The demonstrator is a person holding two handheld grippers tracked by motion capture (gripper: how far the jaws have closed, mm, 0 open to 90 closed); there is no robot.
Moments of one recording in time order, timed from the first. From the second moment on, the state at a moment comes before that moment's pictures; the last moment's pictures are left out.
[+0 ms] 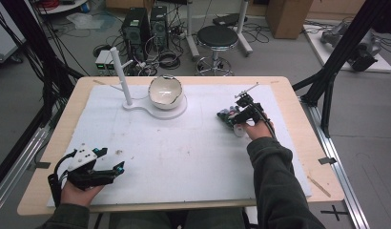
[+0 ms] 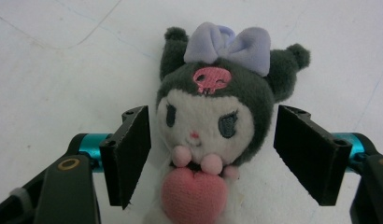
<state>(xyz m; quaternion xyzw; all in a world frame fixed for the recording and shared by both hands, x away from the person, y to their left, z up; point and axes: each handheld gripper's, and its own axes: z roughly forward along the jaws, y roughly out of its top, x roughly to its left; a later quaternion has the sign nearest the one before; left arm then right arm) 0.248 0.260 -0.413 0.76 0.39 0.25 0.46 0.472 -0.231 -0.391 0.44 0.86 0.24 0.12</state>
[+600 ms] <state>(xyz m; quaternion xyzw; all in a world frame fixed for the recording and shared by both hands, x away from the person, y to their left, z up) 0.248 0.260 -0.413 0.76 0.39 0.25 0.46 0.476 -0.222 -0.400 0.44 0.86 0.20 0.14</state>
